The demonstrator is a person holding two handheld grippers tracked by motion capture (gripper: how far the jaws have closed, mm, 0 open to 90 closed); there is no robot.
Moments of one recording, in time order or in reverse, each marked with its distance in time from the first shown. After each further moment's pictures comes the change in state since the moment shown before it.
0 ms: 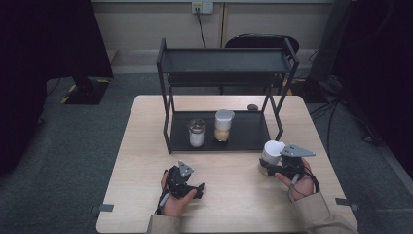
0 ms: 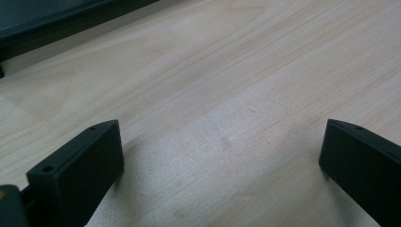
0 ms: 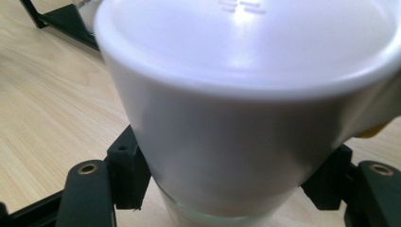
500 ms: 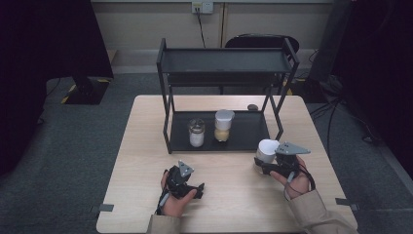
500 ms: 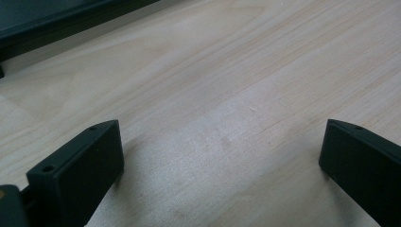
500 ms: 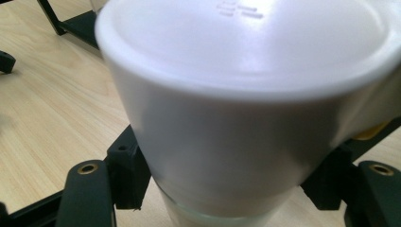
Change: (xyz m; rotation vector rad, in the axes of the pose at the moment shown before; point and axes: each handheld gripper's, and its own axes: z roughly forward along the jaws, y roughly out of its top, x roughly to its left) left arm 0.000 0.000 0.000 0.000 0.000 0.000; right arm 0.005 0.012 0.006 0.000 0.038 -0.009
